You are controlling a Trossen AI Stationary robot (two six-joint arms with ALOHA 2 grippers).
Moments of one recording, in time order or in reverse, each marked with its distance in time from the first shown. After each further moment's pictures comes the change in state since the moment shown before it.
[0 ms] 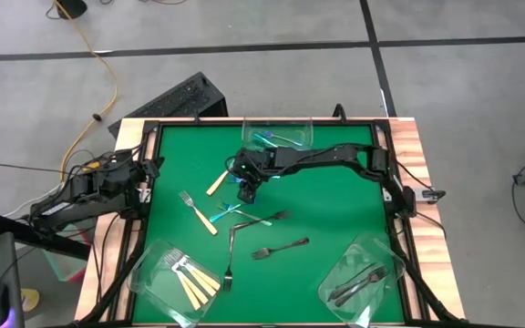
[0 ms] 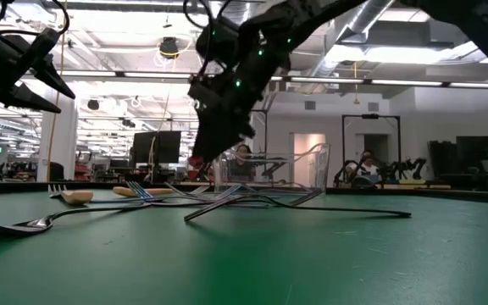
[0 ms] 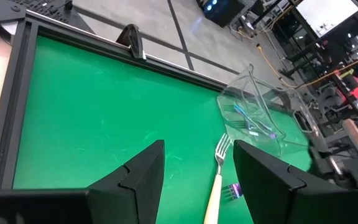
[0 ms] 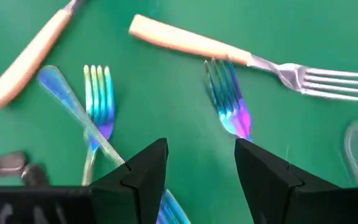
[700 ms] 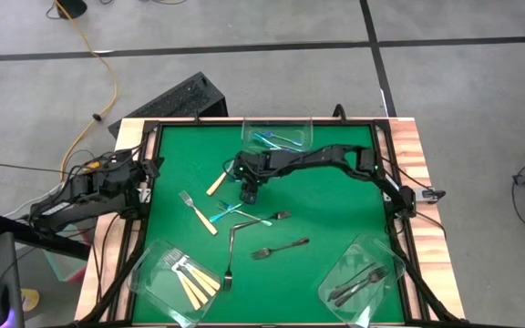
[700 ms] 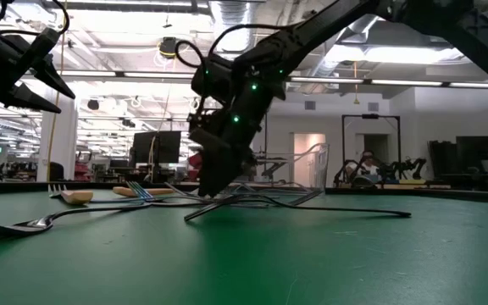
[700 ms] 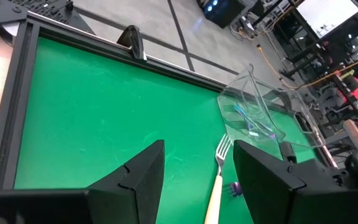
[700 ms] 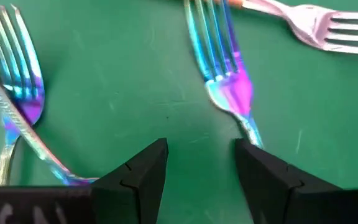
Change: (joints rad) left arm 0.000 0.000 0.000 0.000 -0.003 0.000; right arm -0.030 0.110 0.002 -0.001 -0.001 -0.024
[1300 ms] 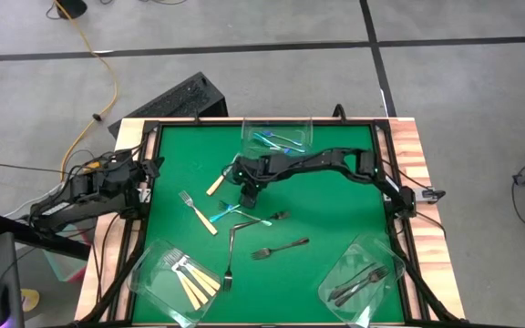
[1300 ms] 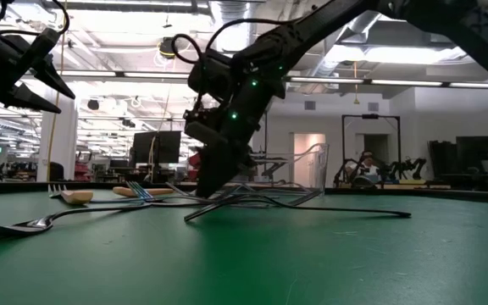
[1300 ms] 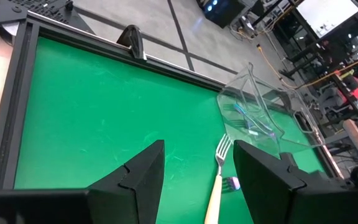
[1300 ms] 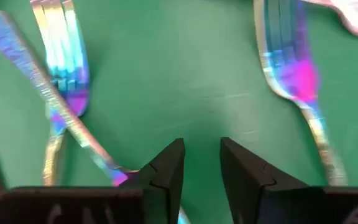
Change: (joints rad) left arm 0.000 0.000 0.000 0.000 0.001 0.000; right arm 0.050 0.011 0.003 -0.023 -0.069 0.048
